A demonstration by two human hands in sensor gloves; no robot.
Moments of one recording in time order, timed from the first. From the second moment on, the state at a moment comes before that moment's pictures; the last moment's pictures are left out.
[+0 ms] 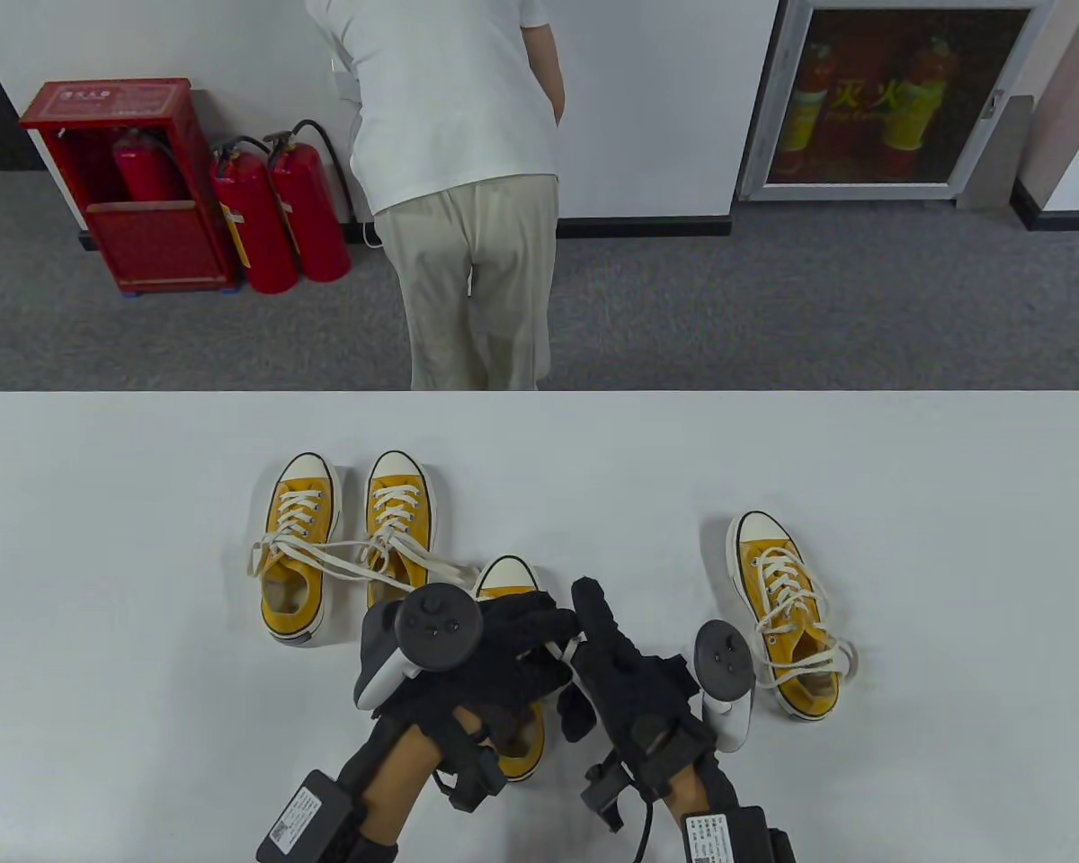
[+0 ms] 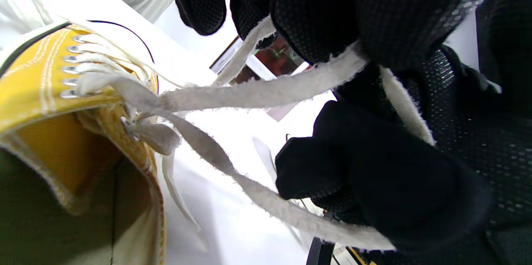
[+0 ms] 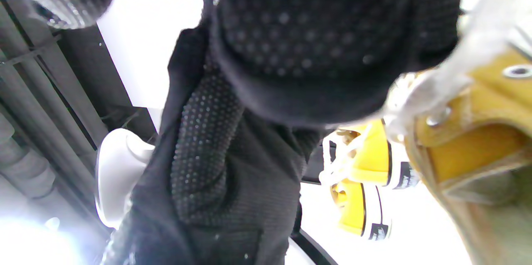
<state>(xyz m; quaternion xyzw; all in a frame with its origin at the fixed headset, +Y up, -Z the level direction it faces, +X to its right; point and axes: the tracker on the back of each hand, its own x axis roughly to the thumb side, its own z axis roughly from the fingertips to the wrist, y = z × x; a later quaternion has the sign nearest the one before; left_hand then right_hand) -0.117 -0.689 -0.309 -0.10 -0.21 0.37 0.90 0.093 -0.742 -0.298 0.19 0.06 0.68 0.70</state>
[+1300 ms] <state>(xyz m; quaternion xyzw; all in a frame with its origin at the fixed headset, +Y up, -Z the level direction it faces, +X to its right) -0.142 -0.693 -0.315 -0.01 -0.12 0.42 0.90 0.103 -0.731 -0.295 0.18 0.02 0.73 0.66</state>
